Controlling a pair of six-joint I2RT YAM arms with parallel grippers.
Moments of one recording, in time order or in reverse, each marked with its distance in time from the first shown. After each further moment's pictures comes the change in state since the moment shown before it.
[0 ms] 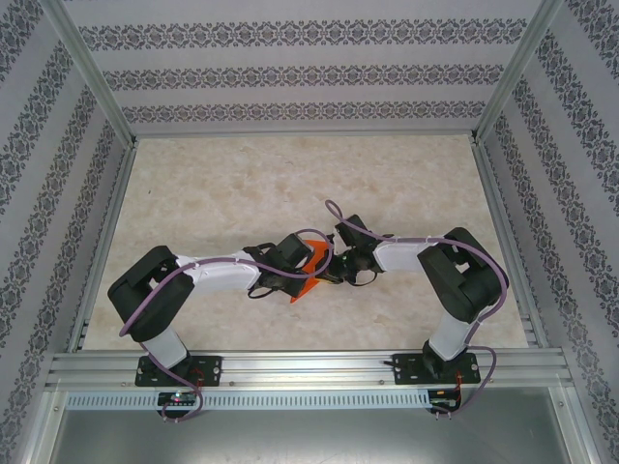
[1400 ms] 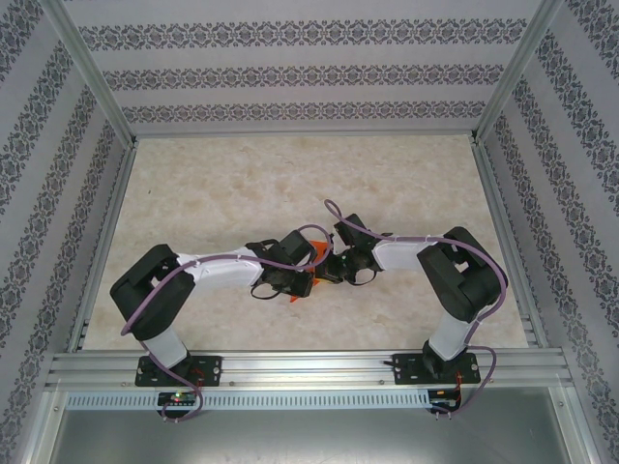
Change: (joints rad) left arm 0.000 0.018 0.050 -0.054 0.204 -0.187; right arm 0.000 0.008 0.019 -0.030 0.007 0.000
